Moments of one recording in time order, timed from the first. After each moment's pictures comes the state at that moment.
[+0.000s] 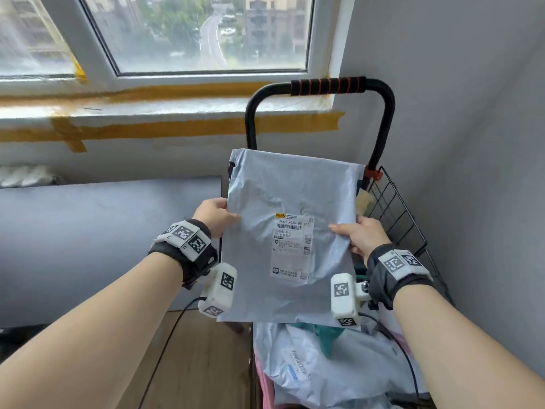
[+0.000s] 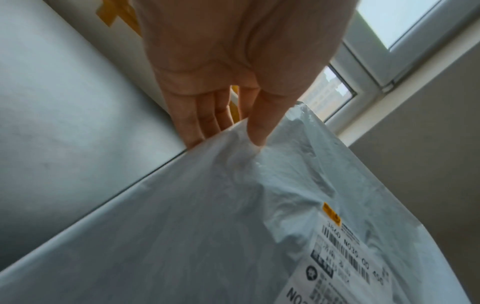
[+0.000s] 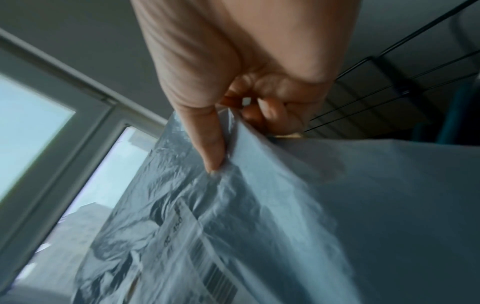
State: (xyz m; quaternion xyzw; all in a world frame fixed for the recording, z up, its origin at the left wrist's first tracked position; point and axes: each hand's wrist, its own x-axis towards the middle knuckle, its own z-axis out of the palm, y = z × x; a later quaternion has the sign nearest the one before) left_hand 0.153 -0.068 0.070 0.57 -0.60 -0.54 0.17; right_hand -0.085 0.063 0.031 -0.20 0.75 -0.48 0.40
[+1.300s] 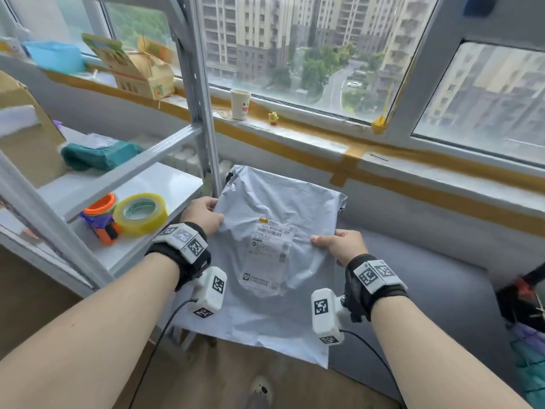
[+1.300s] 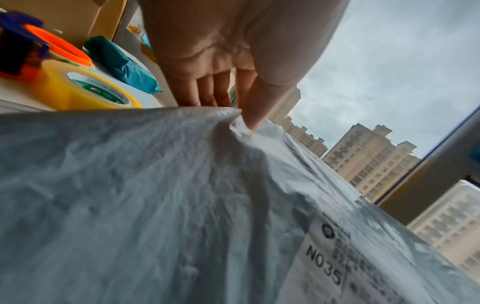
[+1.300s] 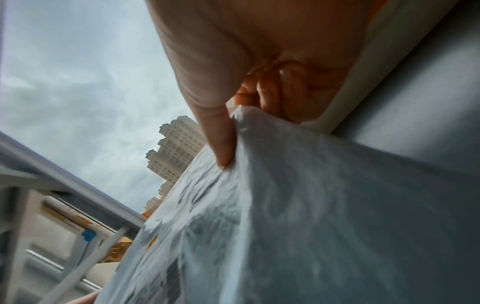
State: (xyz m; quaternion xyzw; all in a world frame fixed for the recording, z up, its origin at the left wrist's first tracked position) left_hand 0.791 -0.283 0.067 0.73 -0.51 -0.32 0.33; right_hand 0.527 -0.249 0.065 -0.41 0.69 -0.37 0.48
